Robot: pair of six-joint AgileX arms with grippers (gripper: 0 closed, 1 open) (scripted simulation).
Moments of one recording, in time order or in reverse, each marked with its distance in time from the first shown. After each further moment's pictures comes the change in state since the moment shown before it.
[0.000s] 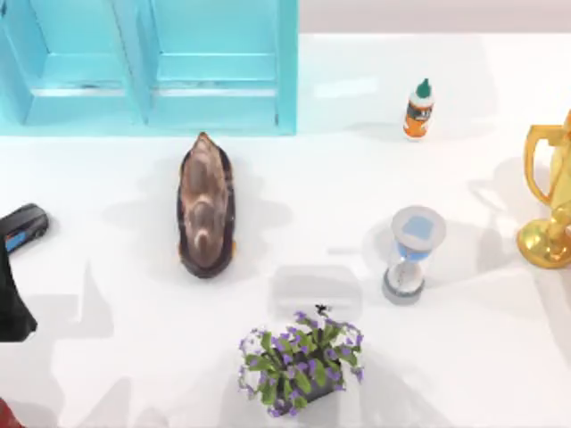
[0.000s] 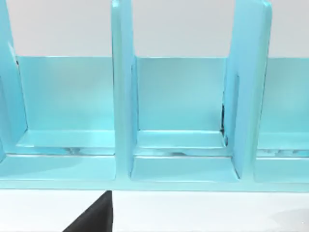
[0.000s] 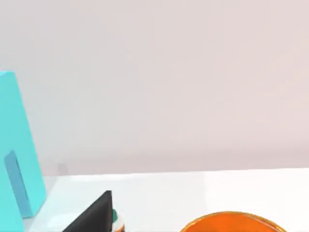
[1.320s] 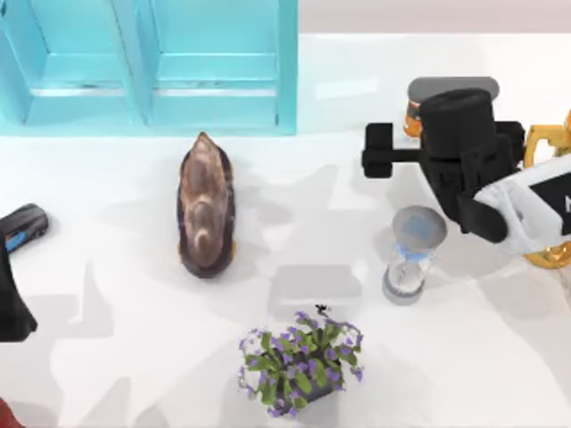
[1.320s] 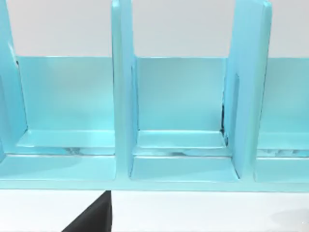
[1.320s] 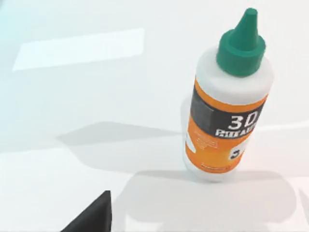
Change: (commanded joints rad) left arm 0.000 0.000 0.000 0.000 0.000 0.000; right arm 0.208 1.505 0.605 0.354 0.246 0.140
